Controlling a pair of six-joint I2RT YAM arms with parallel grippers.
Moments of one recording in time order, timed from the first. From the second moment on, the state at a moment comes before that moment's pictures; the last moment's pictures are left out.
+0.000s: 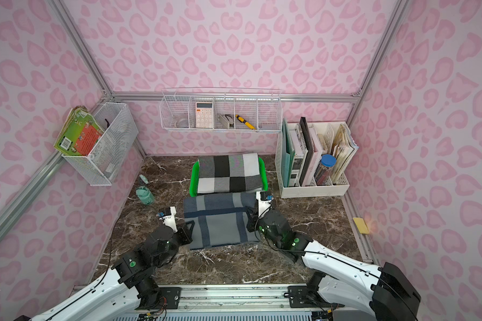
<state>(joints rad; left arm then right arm) -0.74 0.64 0.45 -0.28 -0.36 -0.77 0.88 1.08 0.59 0.21 0.22 0.51</state>
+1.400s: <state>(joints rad) -0.30 1.54 1.20 -0.13 -0.03 -0.58 0.49 1.82 1.47 0.00 0.00 0.31</state>
